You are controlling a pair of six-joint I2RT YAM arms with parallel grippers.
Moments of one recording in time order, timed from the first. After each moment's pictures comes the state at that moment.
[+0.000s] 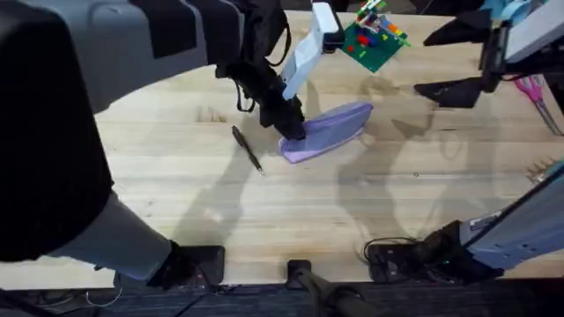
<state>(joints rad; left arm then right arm) -0.46 1.79 1.26 -0.87 0.65 0.92 -0.51 1.90 1.53 -1.37 -1.08 -2.00</state>
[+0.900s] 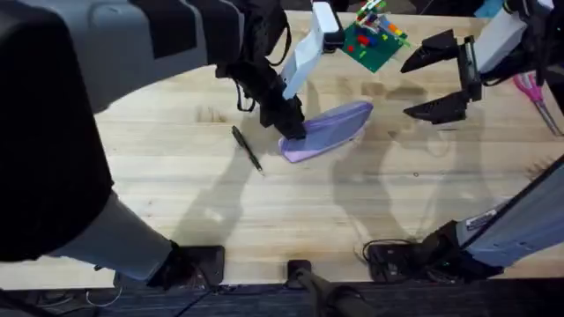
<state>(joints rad) -0.46 1.79 1.26 -0.86 0.65 0.92 -0.41 1.93 1.53 -1.42 -0.83 -2.02</state>
